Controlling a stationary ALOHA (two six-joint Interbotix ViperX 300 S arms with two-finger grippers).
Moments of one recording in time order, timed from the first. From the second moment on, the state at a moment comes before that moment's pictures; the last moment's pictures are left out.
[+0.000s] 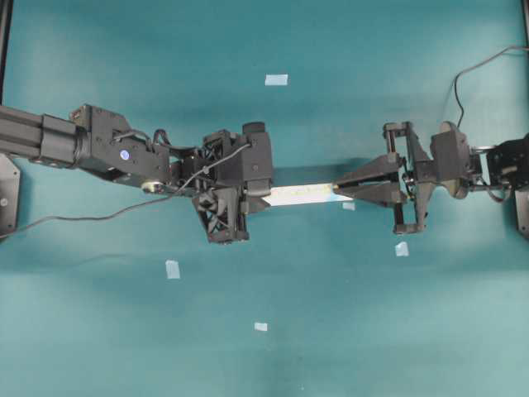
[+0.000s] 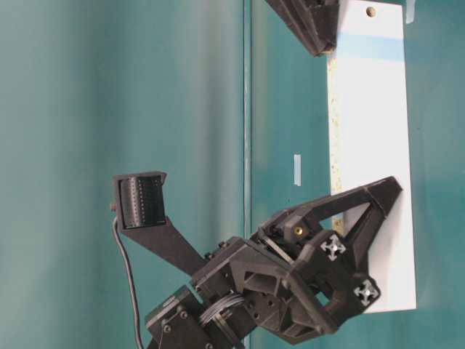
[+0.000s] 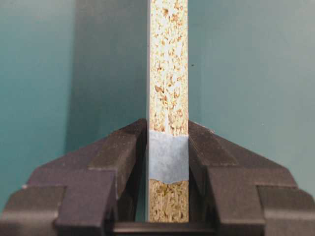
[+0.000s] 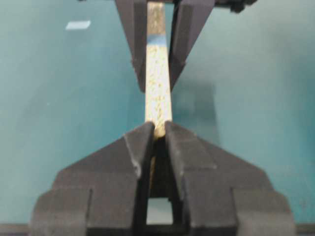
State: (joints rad) left arm 0.03 0.25 0.57 -0.07 0.03 -0.01; right arm -0.19 0.29 1.21 -0.24 -1.29 0.15
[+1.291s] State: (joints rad) left arm 0.03 0.25 0.57 -0.07 0.03 -0.01; right arm -0.17 0.07 1.17 -0.24 -0.79 0.19
